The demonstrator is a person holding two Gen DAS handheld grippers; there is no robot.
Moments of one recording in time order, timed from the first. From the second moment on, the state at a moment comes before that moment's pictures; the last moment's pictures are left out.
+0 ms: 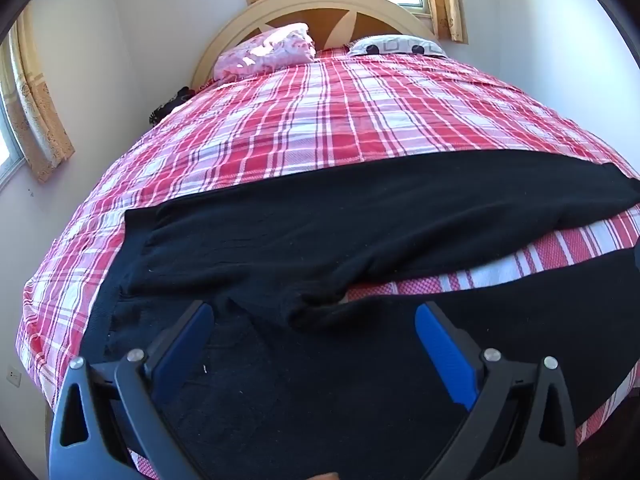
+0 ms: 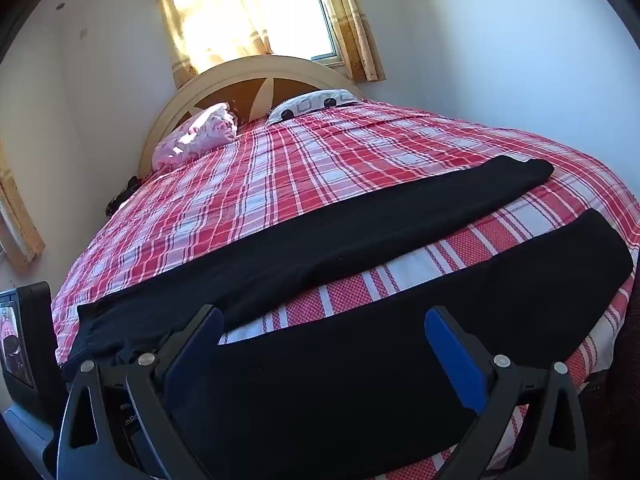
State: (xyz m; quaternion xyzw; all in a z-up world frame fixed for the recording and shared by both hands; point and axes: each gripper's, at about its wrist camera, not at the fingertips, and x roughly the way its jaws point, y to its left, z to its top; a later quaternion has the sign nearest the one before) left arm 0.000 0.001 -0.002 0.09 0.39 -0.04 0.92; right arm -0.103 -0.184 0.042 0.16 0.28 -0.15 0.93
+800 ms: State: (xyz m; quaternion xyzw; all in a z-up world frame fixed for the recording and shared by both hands) left arm -0.003 -0.003 -0.007 0.10 0.40 -0.04 0.91; right arm -0.101 -0.181 0.035 0.15 0.29 -0.15 0.93
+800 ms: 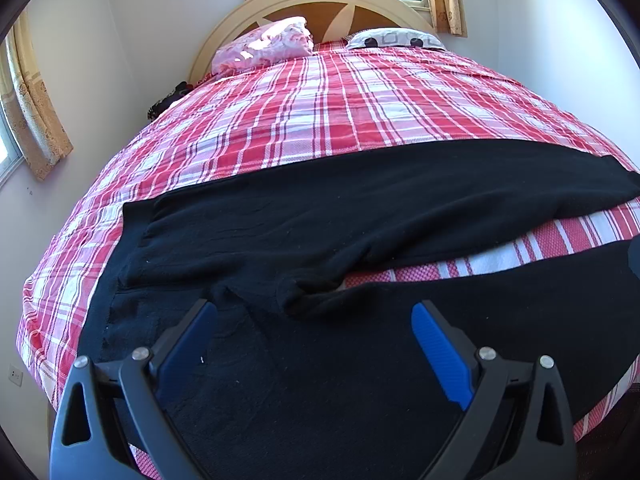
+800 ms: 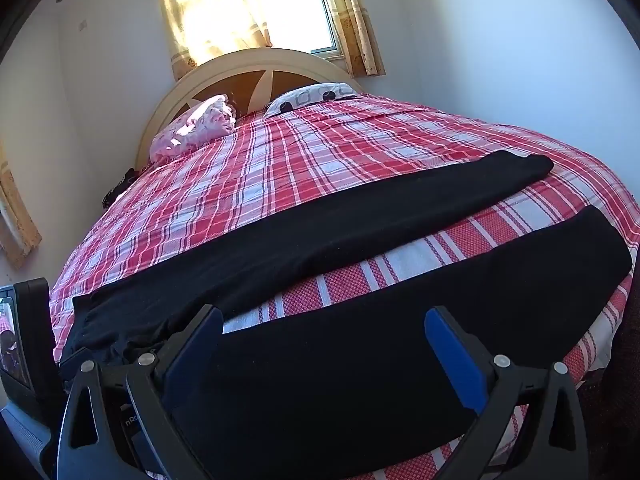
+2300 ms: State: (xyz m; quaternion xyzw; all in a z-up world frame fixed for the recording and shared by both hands) left arm -0.003 -0.004 -0.004 0.09 0.41 -0.04 0.91; right arm -0.100 -0.176 0.037 0.15 0.30 -0.15 0.93
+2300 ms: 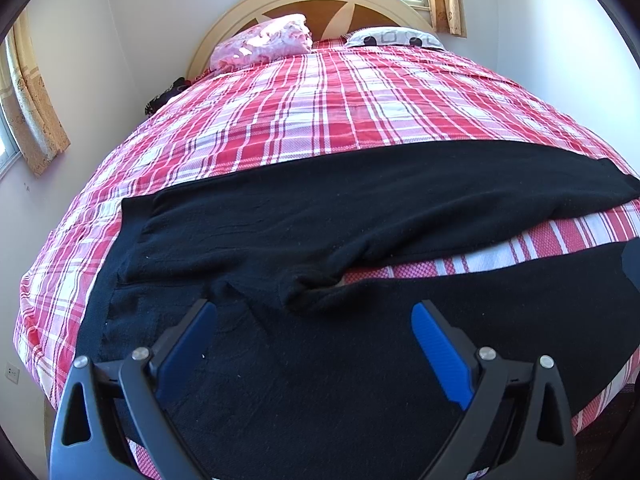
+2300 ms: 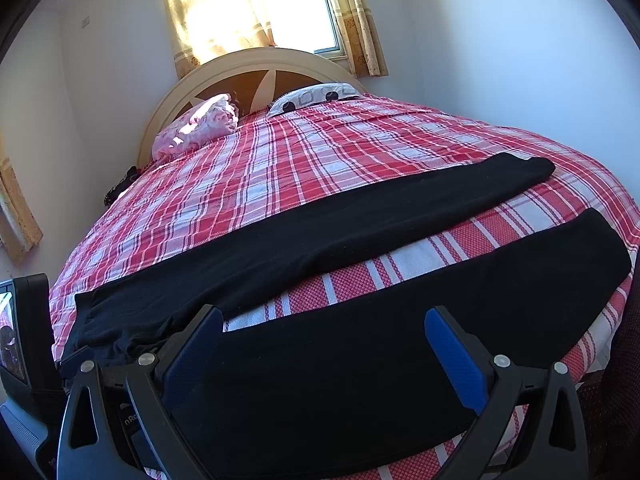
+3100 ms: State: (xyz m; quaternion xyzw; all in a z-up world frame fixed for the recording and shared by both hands) left arm -0.002 -0.002 -0.011 0.09 0.42 -0.04 0.90; right arm -0.096 -0.174 0.031 0.15 0.31 -0.15 0.93
